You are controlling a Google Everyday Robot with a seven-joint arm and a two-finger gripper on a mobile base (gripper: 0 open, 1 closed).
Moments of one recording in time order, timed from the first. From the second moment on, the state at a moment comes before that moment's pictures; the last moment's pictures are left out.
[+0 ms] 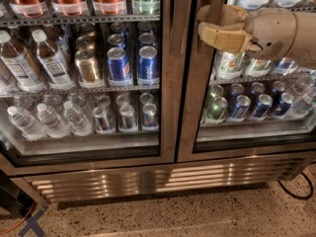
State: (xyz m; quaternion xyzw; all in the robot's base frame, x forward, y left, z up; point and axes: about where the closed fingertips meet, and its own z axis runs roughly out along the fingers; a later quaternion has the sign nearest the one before) arm 0.521 -0.094 1.034 -0.52 0.47 0.43 0.57
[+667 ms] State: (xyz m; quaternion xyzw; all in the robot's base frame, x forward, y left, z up) arm 0.541 -0.103 1.037 -0.52 0.47 0.43 0.57
